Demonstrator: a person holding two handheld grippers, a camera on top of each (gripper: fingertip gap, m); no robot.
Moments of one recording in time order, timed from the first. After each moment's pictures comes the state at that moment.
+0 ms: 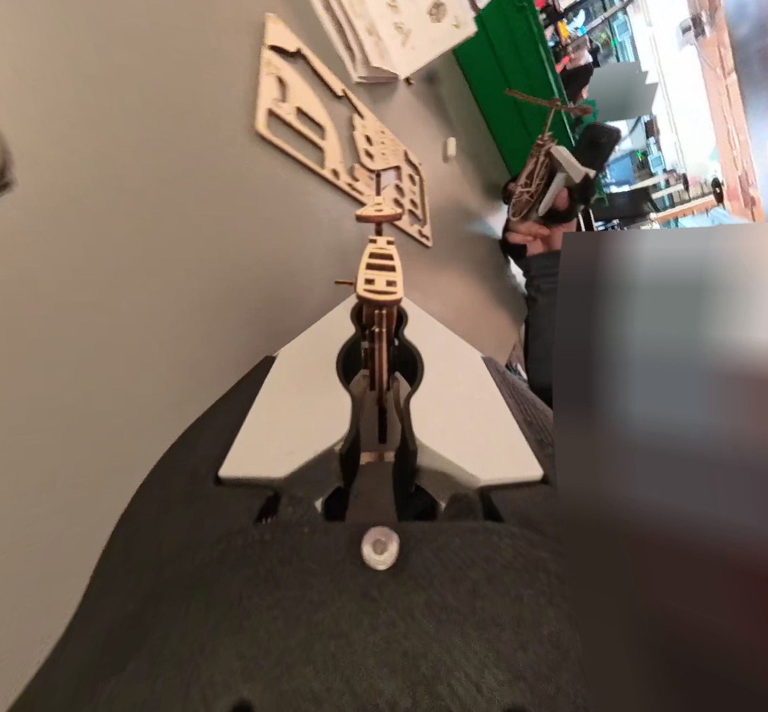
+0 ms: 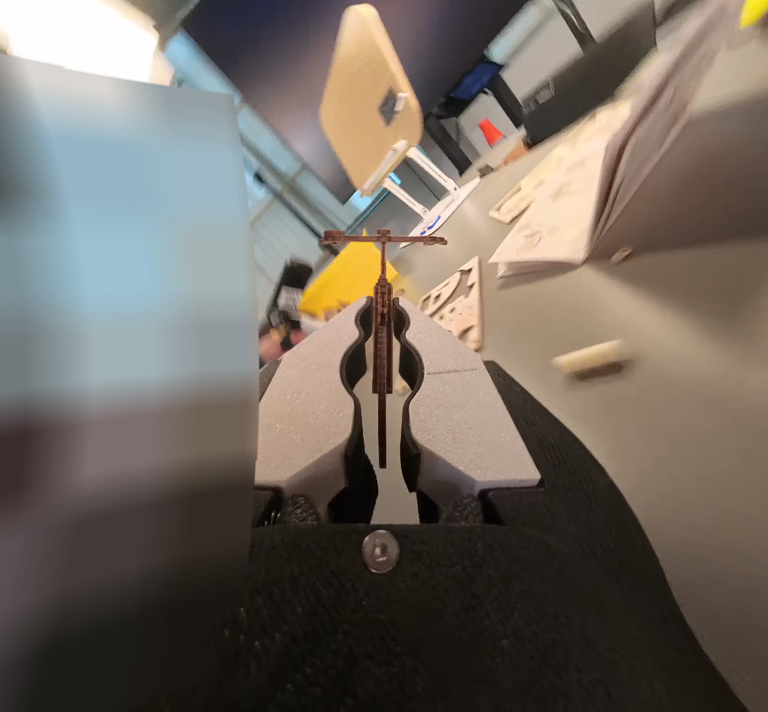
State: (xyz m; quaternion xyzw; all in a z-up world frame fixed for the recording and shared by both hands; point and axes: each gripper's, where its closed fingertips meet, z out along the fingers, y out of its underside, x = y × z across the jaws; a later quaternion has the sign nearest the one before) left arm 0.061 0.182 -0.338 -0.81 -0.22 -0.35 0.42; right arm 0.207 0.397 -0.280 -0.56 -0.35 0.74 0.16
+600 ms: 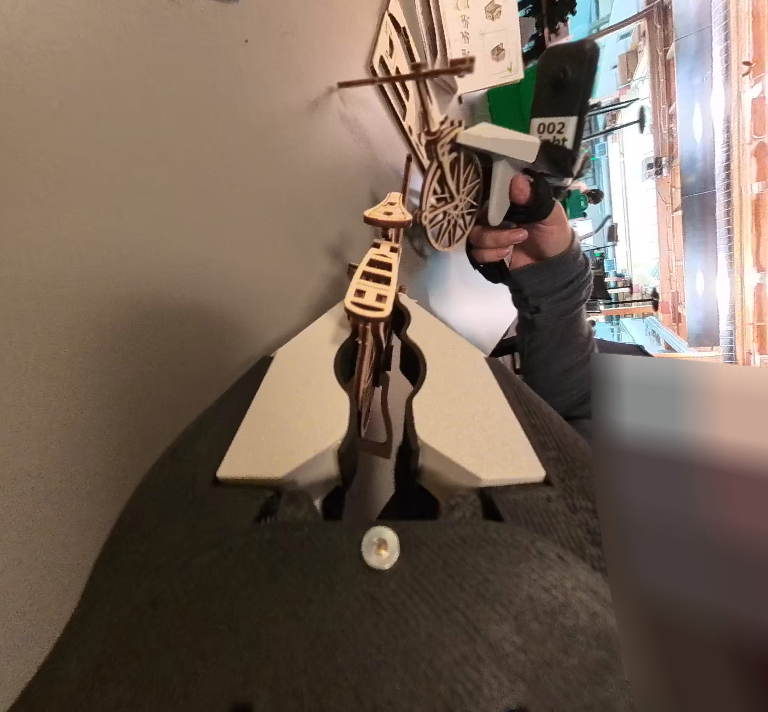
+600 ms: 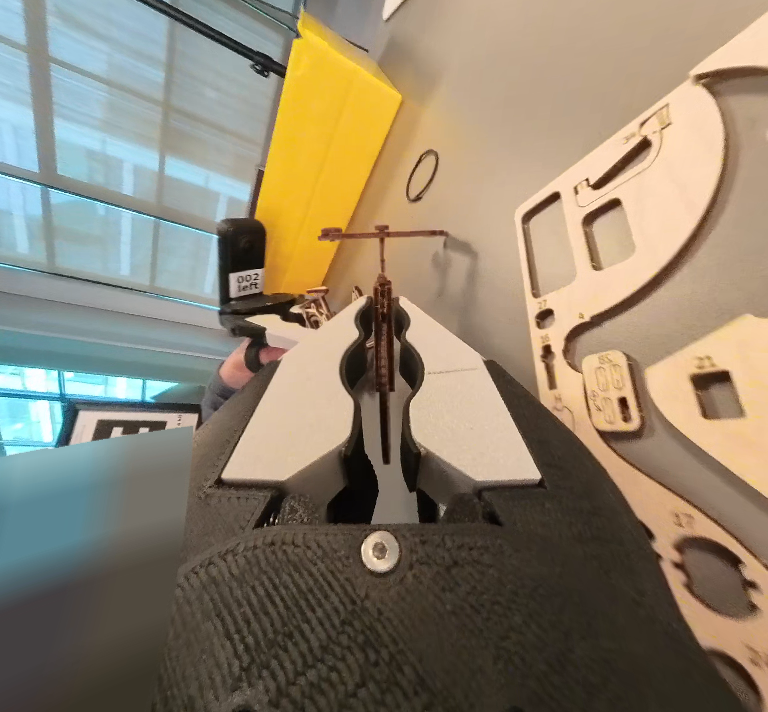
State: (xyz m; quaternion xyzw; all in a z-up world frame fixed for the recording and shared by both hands) left arm 0.047 0.114 -0.358 -0.76 -0.35 -0.38 0.40; right arm 0.035 0.218 -0.335 -0.66 -0.43 0.61 -0.09
